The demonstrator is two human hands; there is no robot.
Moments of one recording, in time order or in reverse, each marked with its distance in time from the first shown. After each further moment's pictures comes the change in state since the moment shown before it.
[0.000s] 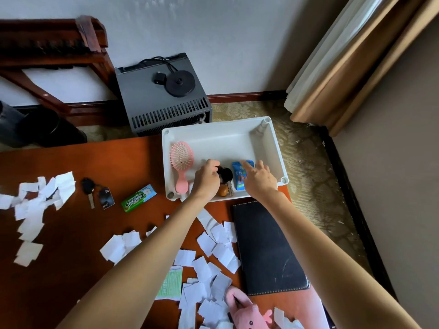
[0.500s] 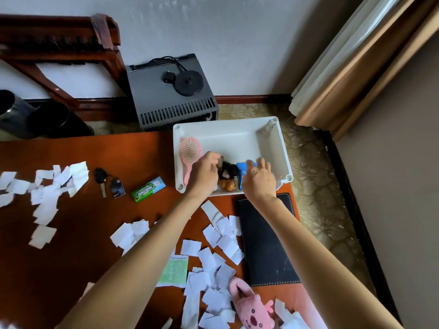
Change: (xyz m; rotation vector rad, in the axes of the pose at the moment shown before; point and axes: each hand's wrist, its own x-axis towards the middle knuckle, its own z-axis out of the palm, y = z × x) left_hand -0.027 0.000 -0.034 0.022 0.095 0.142; right_hand -0.034 -0.028 -0.002 -0.007 0.222 -0.021
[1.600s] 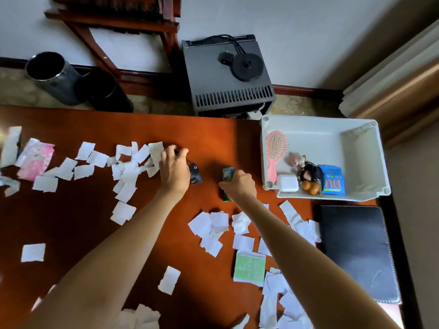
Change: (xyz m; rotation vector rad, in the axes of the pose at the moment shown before) left_hand 0.032 -0.200 -0.164 0.547 0.322 -0.050; right_hand -0.012 -0.212 0.101 0.310 -0.355 0.185
